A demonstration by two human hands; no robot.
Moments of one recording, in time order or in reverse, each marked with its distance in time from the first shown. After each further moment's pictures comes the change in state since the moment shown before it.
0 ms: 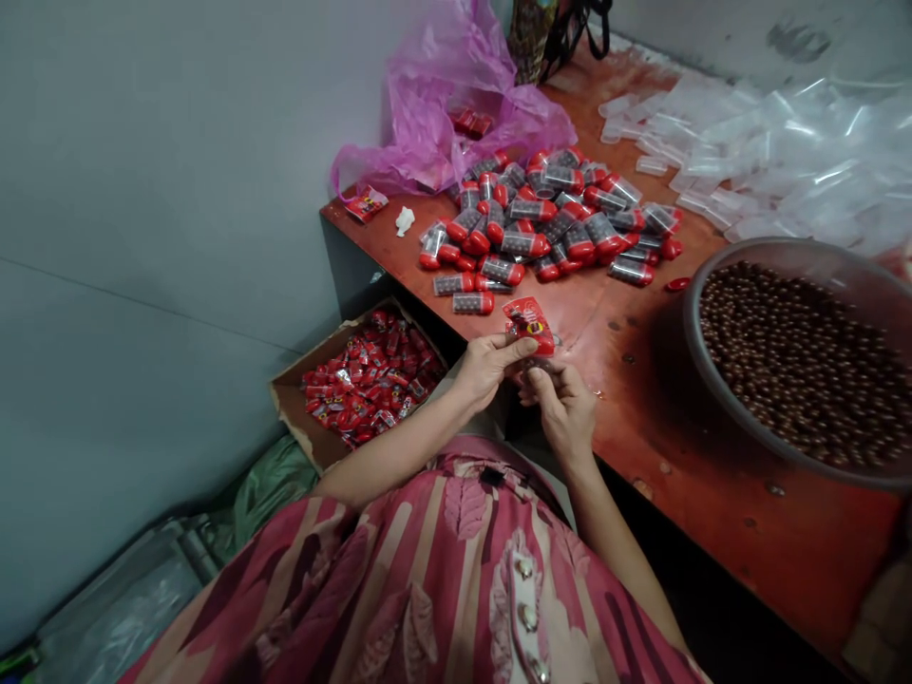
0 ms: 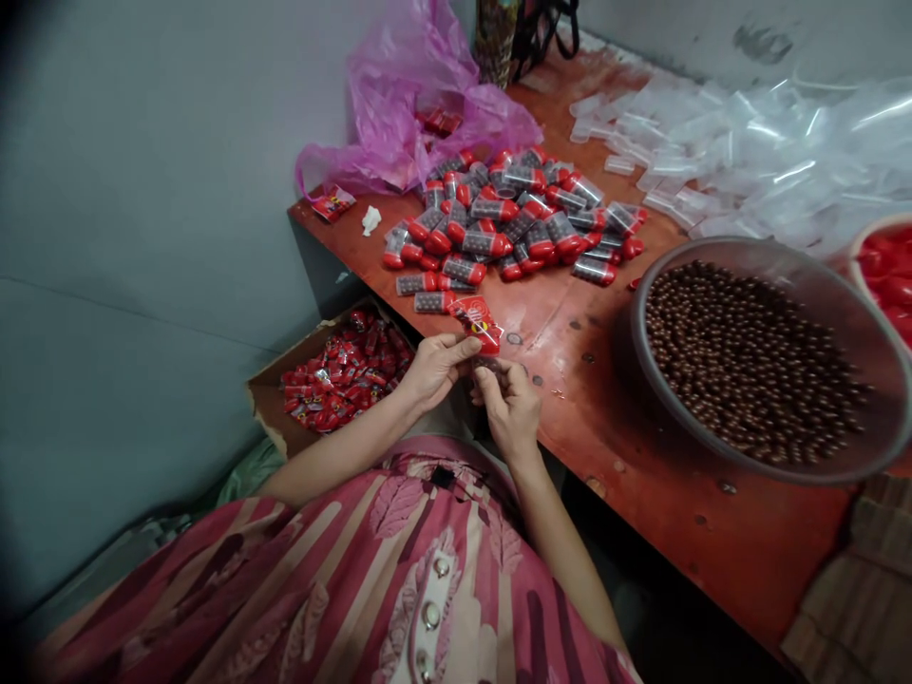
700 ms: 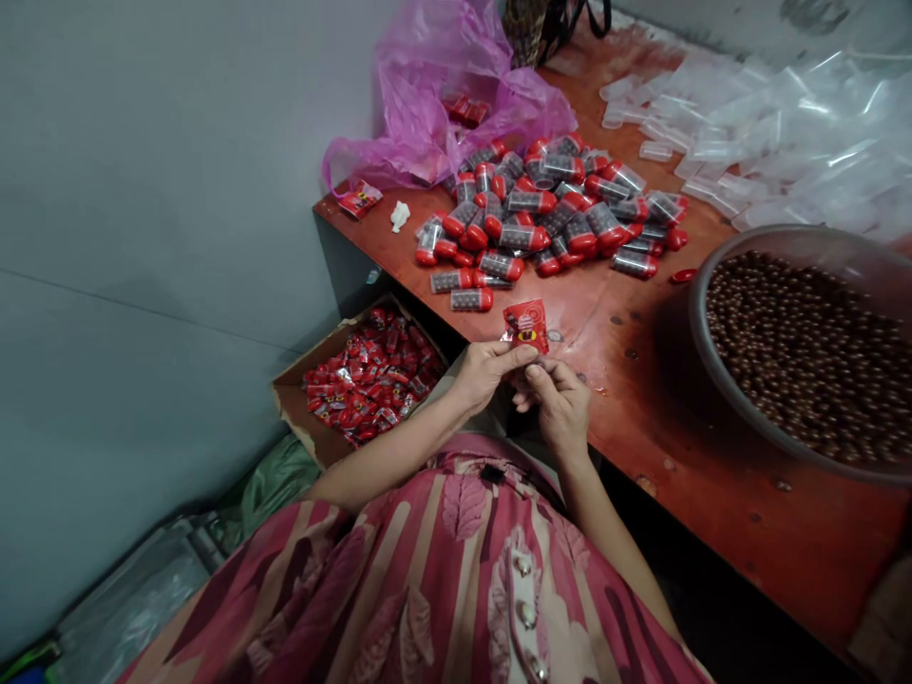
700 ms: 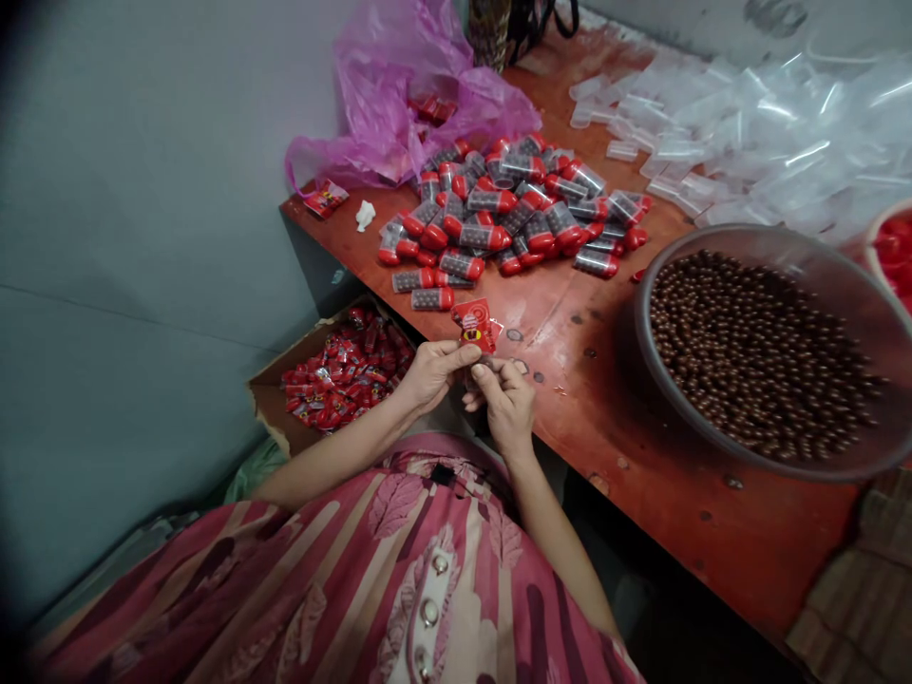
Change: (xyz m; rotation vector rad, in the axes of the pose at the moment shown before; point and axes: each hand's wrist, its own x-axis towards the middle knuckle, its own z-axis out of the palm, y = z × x) left_hand -0.007 -0.003 -0.007 0.147 -0.052 -0.028; right_hand 0.002 -0.005 0.009 0.213 -0.051 0.149
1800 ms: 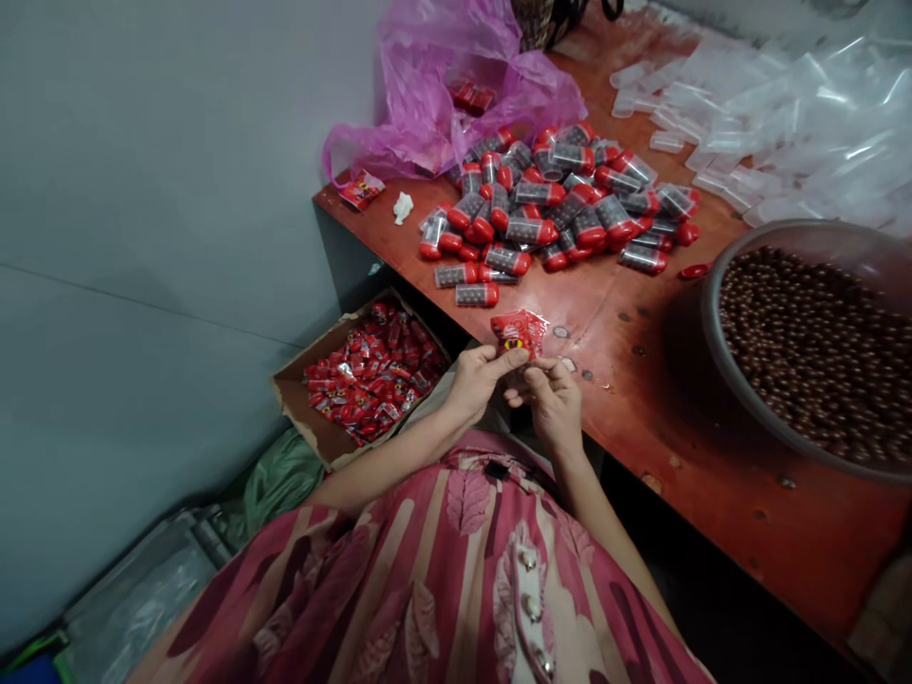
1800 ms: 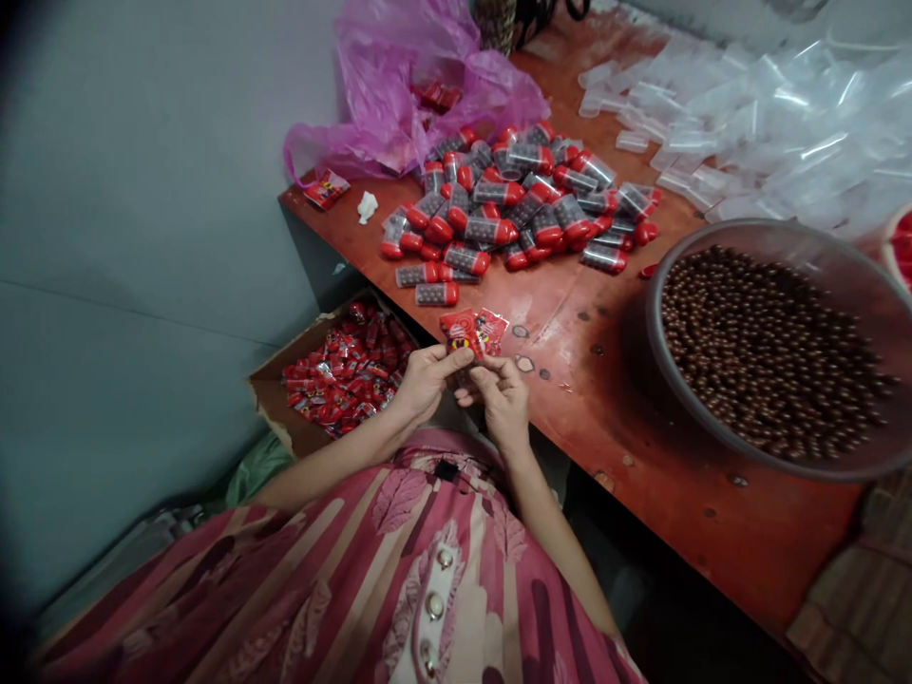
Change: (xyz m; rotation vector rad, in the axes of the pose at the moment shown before) left_hand -0.011 -0.012 -0.010 -0.049 0.241 0.027; right_hand -0.001 0.020 0.007 0.199 -0.052 0.054
